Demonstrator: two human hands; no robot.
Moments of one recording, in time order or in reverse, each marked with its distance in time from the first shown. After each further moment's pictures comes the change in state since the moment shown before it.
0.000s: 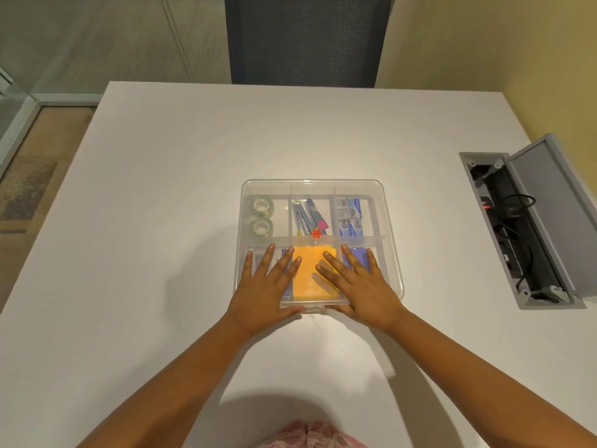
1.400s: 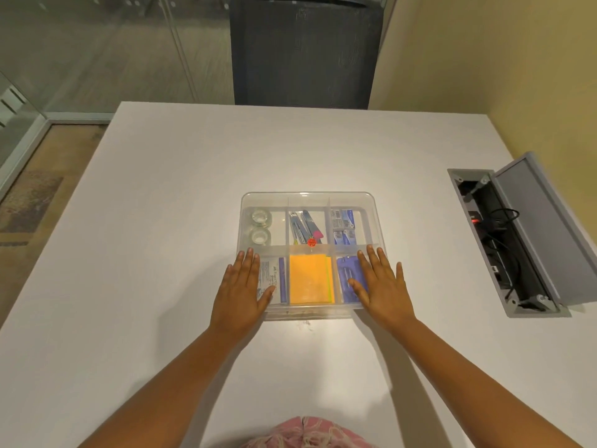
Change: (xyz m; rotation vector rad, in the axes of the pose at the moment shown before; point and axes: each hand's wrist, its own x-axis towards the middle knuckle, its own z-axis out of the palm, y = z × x) left_hand -0.020 -0.014 0.005 -0.322 0.120 -0.303; right_hand -0.021 0.022 0.007 0.246 0.034 0.500
